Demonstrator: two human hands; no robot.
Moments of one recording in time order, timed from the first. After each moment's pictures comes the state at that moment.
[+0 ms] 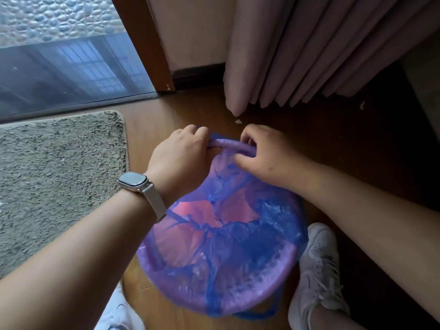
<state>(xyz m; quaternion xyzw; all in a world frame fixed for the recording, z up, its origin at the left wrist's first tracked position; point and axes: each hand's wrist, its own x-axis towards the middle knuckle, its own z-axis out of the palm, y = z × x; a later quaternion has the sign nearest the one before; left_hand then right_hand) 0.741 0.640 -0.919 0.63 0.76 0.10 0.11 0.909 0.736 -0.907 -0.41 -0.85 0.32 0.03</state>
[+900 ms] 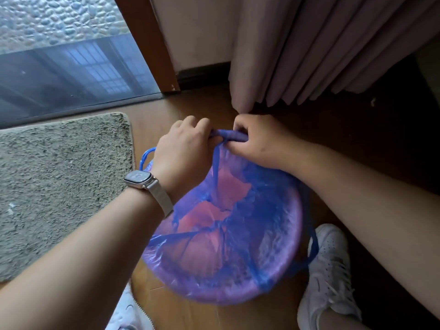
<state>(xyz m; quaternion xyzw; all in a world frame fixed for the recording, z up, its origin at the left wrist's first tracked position) 0.734 0.648 -0.919 0.60 0.78 0.12 0.09 0.877 0.755 -0.910 -0.38 -0.86 0.35 0.01</state>
